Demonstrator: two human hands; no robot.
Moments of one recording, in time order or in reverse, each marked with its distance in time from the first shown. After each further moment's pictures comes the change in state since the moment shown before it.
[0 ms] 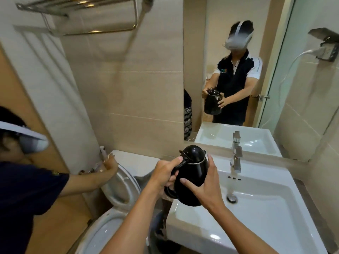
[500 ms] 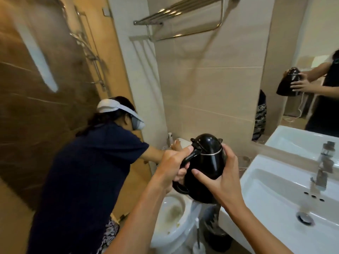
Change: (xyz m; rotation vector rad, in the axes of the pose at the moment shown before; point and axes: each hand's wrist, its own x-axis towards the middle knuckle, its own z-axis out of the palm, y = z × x) left_hand -0.187 0.058 -0.070 -0.016 0.357 0.066; right_hand -0.062 -0.133 0.044 0.275 -0.157 -0.280
